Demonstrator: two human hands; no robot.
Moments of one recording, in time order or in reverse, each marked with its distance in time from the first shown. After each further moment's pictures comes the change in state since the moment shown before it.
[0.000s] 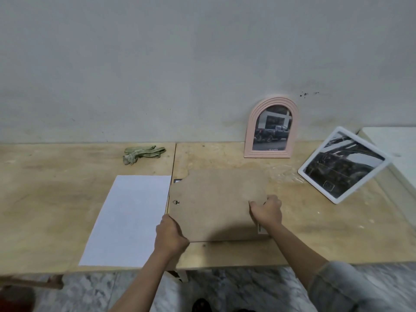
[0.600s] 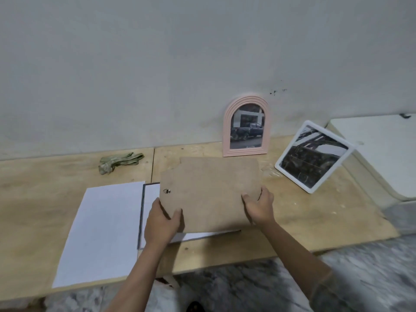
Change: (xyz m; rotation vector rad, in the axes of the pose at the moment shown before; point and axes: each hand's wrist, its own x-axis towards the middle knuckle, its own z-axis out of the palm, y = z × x) left_hand -0.011 0.061 -0.008 -0.274 0.209 0.180; right_hand -0.005 0.016 -0.039 0.308 0.029 -0.073
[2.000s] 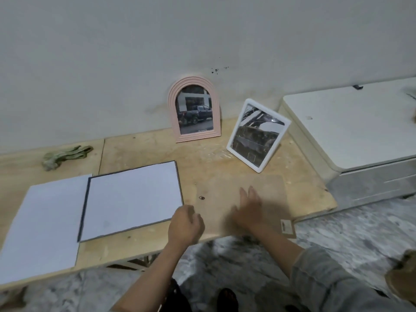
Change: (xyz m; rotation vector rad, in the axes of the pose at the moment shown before) left_hand -0.100 0.066 0.184 0.216 -0.239 0.223; right_hand 0.033 0.120 -0.117 -0.621 -0.143 -0.168
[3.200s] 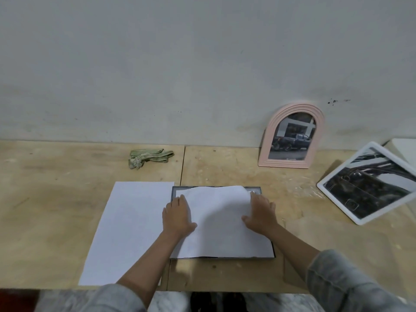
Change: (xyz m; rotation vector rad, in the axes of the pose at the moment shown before) left_hand 0.115 -0.196 -0.191 0.511 -0.102 -0.188; right_hand 0.072 -0.230 0.099 -0.355 -0.162 -0.261
